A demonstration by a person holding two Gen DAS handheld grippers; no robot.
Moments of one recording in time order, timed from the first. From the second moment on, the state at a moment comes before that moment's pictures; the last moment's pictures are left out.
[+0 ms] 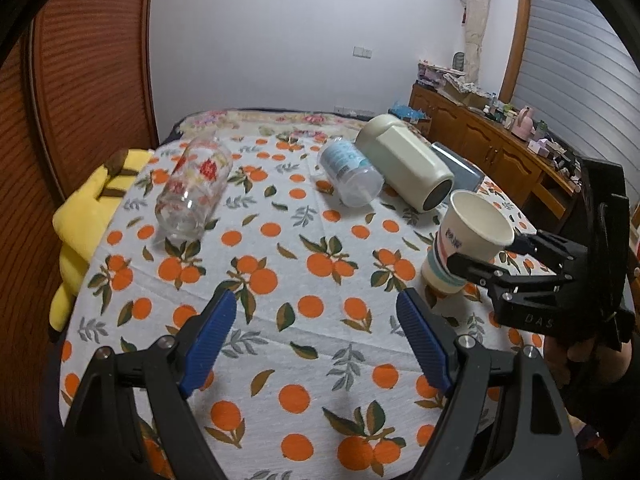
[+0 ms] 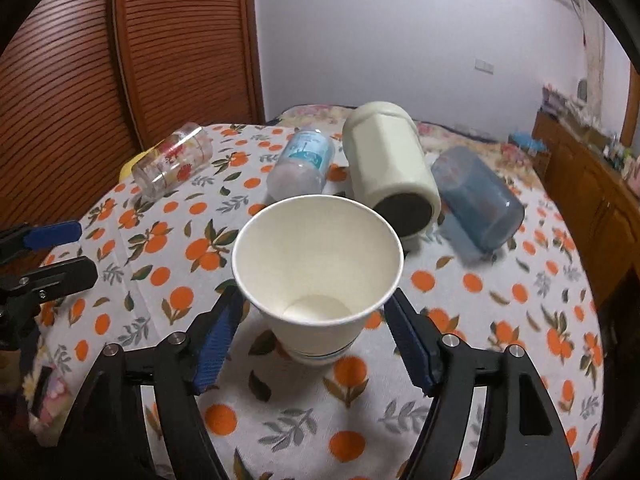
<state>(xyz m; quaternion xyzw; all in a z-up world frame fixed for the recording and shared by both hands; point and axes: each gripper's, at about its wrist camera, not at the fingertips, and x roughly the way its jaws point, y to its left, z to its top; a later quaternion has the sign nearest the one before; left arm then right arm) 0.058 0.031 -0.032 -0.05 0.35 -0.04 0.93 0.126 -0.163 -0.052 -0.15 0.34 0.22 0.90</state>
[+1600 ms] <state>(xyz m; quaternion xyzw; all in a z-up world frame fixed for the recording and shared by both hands) 0.015 -0.021 0.012 -0.02 0.28 -0.01 0.96 0.042 -0.224 -0.010 -0.06 0.26 0.19 0.94</state>
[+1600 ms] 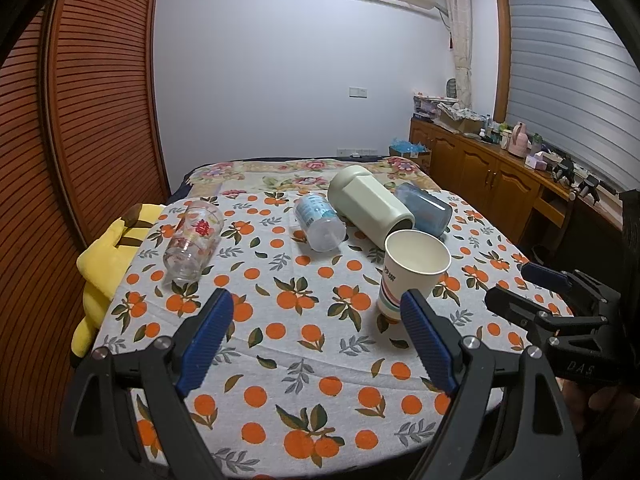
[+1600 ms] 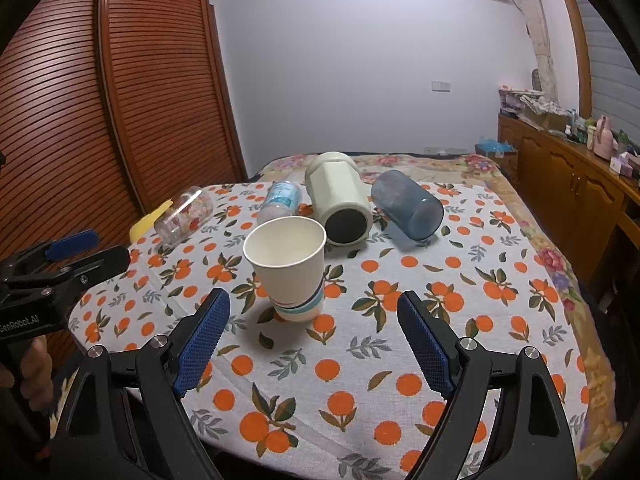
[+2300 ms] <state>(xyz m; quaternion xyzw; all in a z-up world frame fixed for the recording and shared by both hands) 0.014 -0.019 0.012 -0.01 0.28 -0.01 0.96 0.041 -0.227 -0.008 -0.06 0.26 0.18 0.95</state>
